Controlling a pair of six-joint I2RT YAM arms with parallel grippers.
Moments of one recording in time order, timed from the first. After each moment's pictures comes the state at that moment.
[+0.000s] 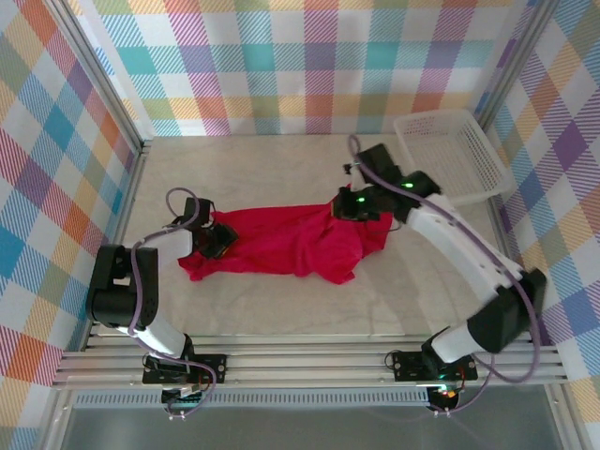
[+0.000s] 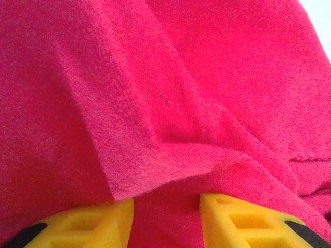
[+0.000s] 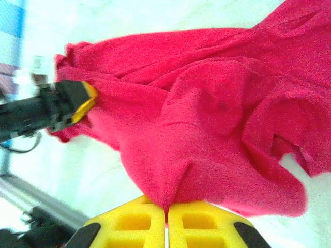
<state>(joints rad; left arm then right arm) -0.08 1.61 0.79 -0.25 0.25 -0.84 0.54 1.44 1.48 -0.96 -0.25 0.52</state>
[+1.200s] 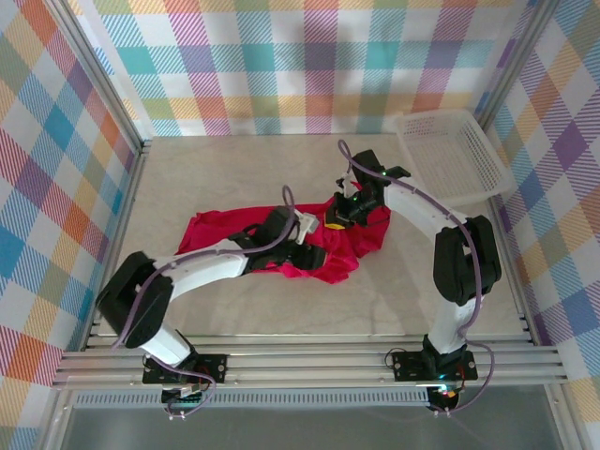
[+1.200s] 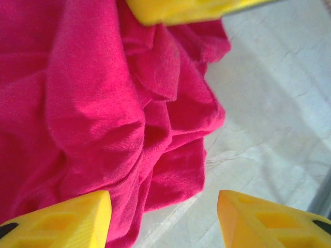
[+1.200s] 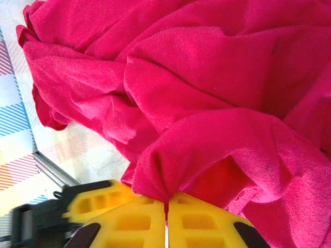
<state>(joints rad) -0.78 1.59 0.95 -0.16 0.23 -0.36 0.43 1.82 1.44 -0.83 -0.58 0.51</state>
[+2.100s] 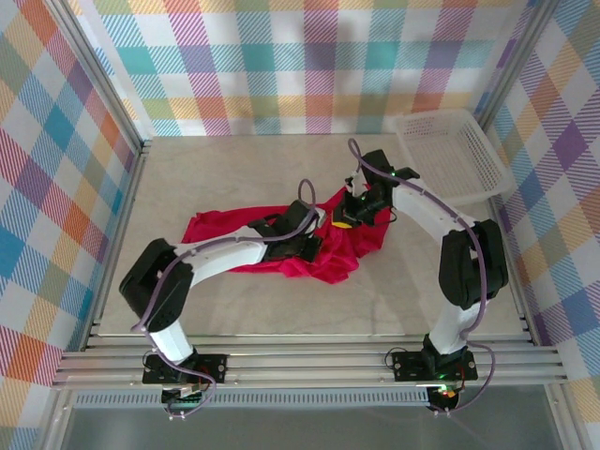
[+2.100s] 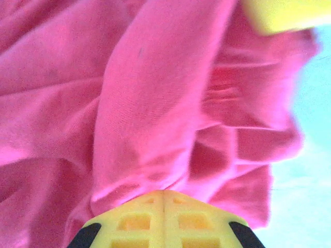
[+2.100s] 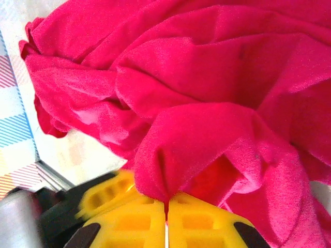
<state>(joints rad) -0.80 1.68 1.14 -0.37 0.02 -0.32 0.37 1.77 1.39 -0.81 -0.58 0.52</state>
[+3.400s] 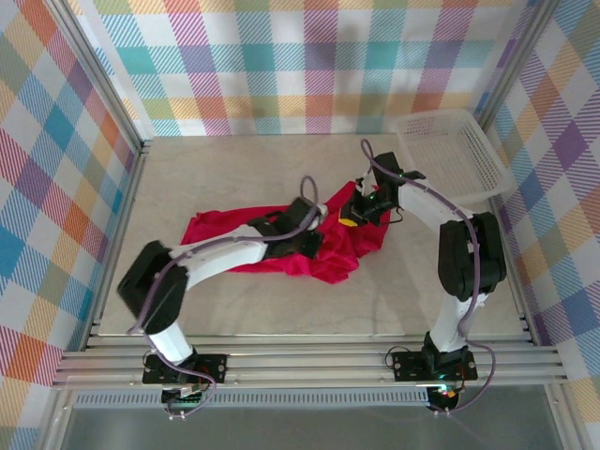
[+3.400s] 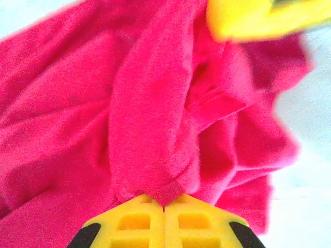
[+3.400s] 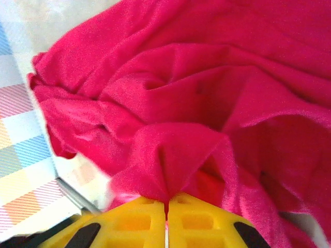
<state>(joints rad) -0.79 1.66 1.17 -0.38 -0.02 -0.31 0.29 1.84 1.35 -0.71 -0.63 0.55</state>
